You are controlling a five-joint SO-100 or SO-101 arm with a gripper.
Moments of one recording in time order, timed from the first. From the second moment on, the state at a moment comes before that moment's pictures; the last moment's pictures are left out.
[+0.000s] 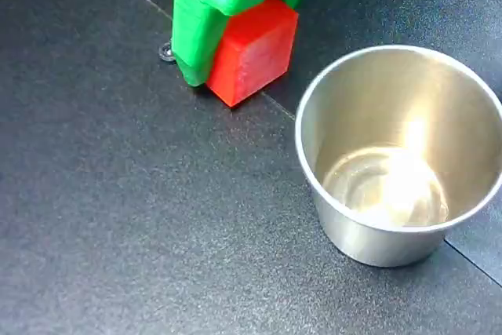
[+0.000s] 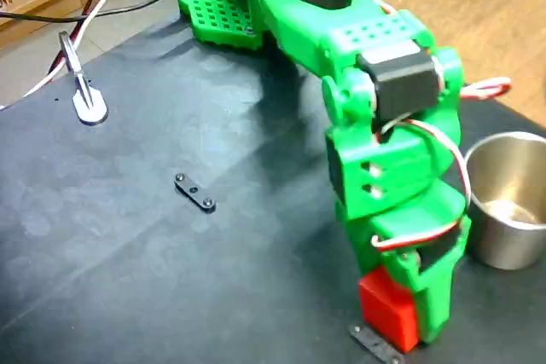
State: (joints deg) arm 23.6 24.0 4.0 90.7 -23.8
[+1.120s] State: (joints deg) arm 8.9 81.0 41.7 90.7 -13.2
